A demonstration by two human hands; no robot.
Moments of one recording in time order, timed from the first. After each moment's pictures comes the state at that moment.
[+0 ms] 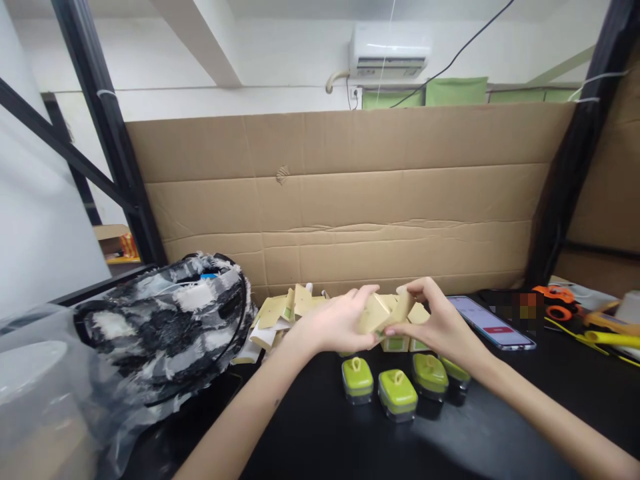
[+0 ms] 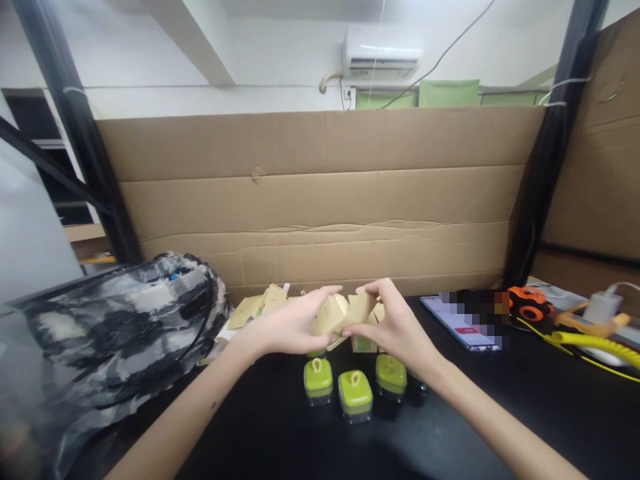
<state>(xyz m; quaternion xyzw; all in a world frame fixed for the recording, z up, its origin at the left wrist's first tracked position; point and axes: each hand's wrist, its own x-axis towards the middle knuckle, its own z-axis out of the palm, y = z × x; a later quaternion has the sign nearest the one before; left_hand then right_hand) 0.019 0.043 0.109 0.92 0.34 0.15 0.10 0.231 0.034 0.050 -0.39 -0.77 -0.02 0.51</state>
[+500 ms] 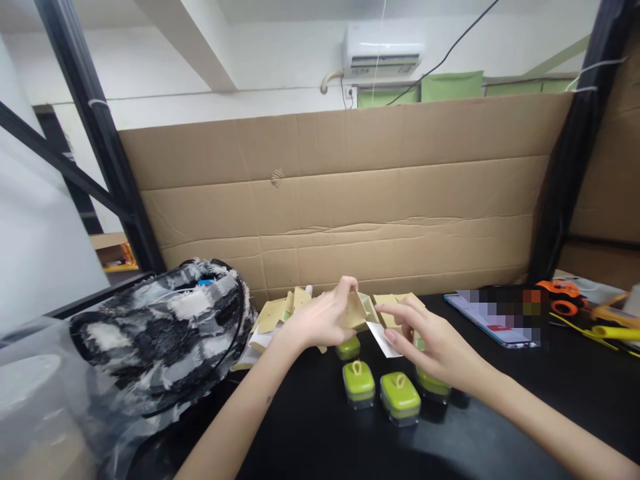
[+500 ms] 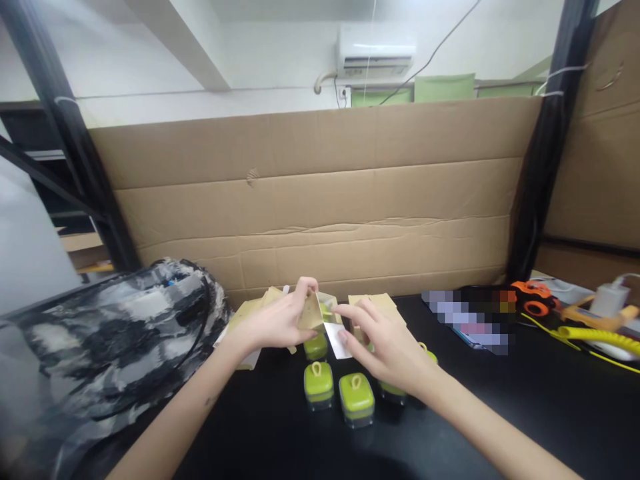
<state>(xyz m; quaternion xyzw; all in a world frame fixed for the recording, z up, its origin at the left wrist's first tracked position) 0.004 0.056 0.106 0.92 0.37 0.13 0.01 0.219 0.016 0.048 -0.37 -0.85 -0.05 0.37</state>
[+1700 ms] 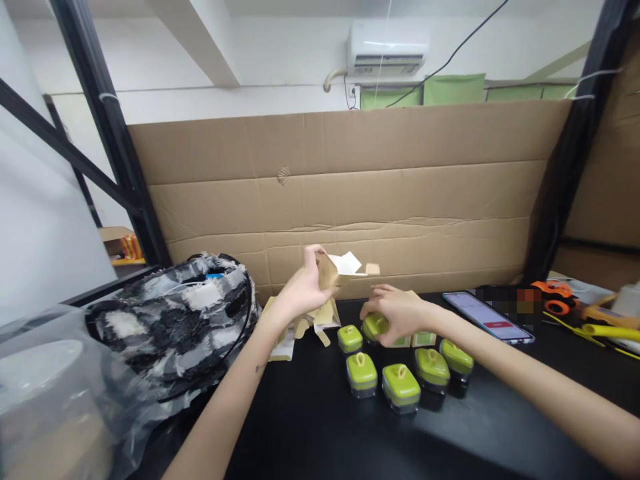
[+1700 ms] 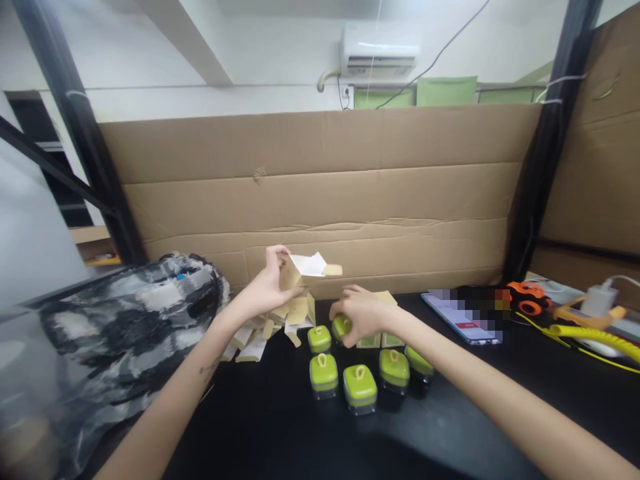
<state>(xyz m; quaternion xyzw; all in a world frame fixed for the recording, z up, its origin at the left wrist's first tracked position) -0.024 0.084 0.113 0.81 0.38 0.41 0.16 0.202 0.078 0.071 -0.36 -0.92 -0.03 0.13</state>
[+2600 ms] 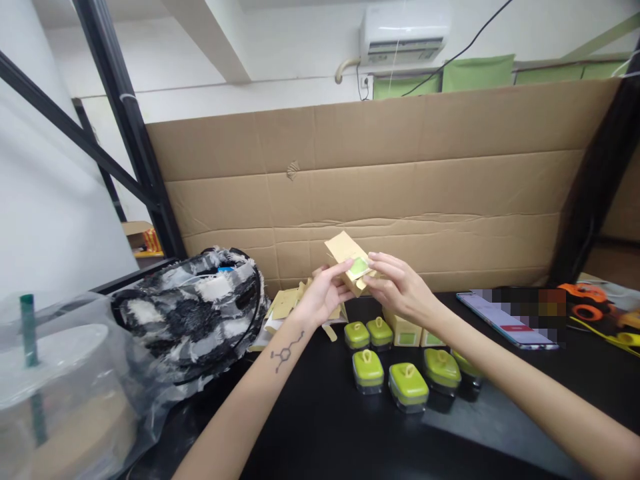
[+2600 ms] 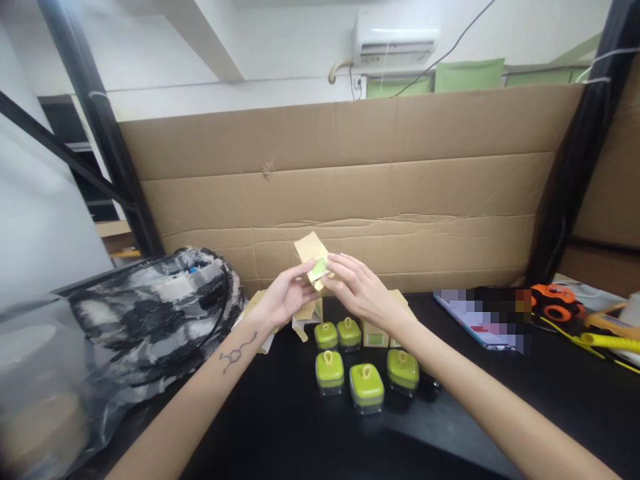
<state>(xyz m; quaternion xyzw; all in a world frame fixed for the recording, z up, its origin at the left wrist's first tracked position) 0.016 0.071 0.105 0.44 0.29 0.52 0.67 0.192 0.086 0.067 -0.20 -0.82 -0.32 0.43</state>
